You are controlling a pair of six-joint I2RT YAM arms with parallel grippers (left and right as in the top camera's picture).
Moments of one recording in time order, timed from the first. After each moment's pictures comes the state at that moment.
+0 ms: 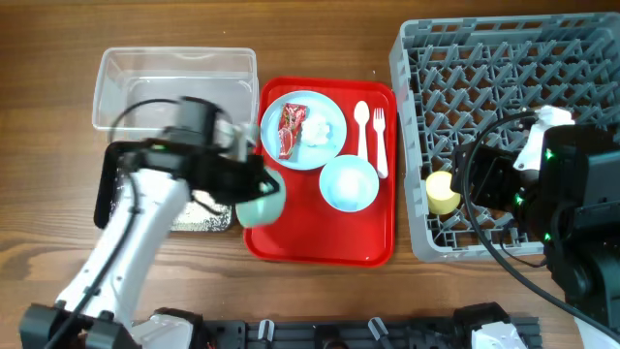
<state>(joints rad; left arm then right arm) -0.26 1.41 1.04 -0.94 0.59 -0.35 0.17 0.96 1.38 -1.21 0.02 0.40</state>
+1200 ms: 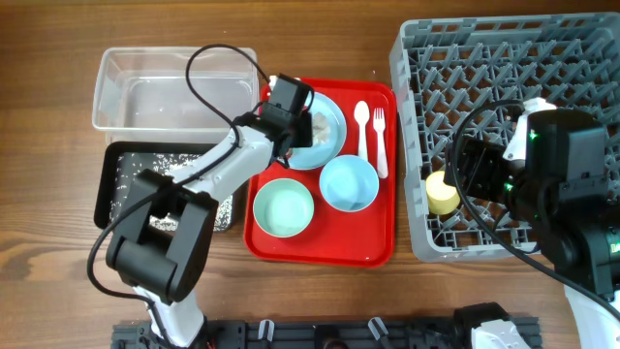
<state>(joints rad) -0.49 1.91 1.21 -0.32 -0.07 -0.42 0.17 1.03 1.38 -1.23 0.01 0.41</state>
